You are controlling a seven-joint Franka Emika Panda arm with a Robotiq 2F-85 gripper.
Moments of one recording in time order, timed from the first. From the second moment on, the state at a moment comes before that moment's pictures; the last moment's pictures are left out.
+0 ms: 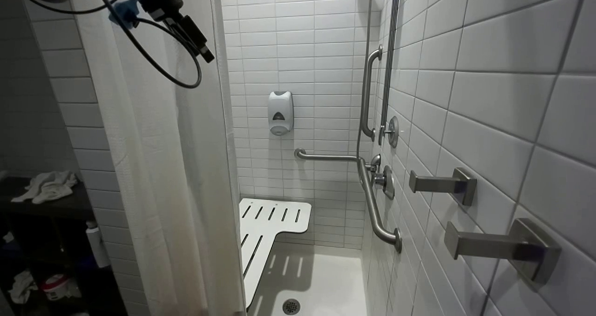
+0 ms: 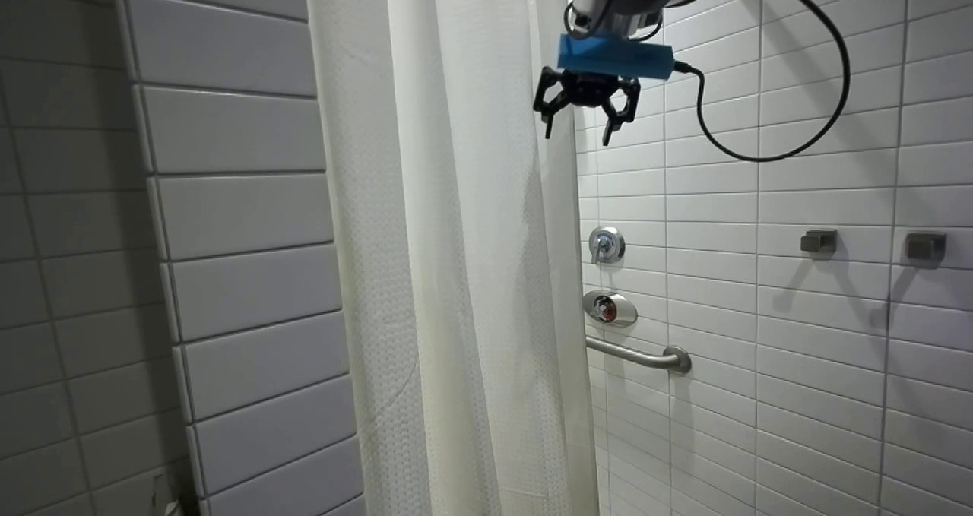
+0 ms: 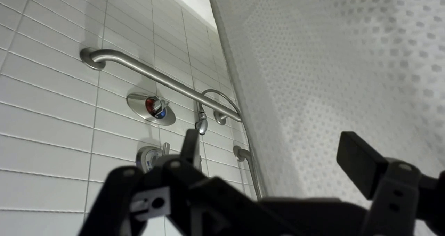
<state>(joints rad) -0.13 -0.50 0.07 -2.23 -0.29 2.34 0.82</state>
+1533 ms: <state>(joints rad) -0.16 -0.50 0.07 -2.28 -0.28 2.45 0.79</state>
